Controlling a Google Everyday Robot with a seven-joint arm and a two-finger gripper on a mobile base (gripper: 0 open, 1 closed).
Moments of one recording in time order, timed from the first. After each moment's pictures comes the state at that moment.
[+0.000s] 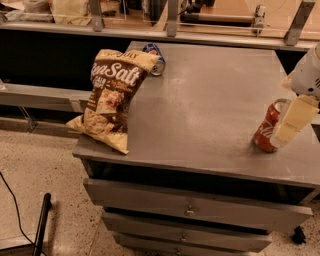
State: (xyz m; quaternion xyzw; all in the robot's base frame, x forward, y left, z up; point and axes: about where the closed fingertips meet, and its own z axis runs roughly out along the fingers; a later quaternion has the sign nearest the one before) arm 0.484 -0.272 0.900 -0.53 0.84 0.04 0.13
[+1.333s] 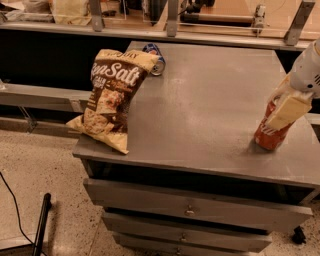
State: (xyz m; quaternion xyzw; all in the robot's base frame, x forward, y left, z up) arm 0.487 -0.268 0.906 -0.54 0.83 0.04 0.14
